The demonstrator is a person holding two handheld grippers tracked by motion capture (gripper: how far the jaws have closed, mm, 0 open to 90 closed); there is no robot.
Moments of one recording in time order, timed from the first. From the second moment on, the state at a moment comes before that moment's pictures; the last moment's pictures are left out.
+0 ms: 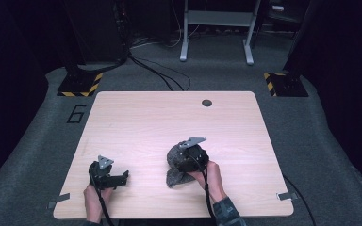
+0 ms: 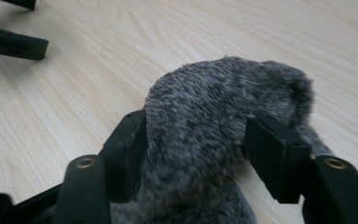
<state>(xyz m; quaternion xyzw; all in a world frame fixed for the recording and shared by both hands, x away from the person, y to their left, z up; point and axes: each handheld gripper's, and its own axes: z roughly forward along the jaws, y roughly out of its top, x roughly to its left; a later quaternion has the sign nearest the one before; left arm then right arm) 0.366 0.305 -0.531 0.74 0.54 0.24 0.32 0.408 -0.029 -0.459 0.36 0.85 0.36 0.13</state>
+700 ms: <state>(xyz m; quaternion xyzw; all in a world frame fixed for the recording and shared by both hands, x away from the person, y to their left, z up) 0.347 0.220 -0.503 0.79 0.43 0.20 0.38 0.384 -0.094 -0.502 0.41 0.83 0.34 0.14</state>
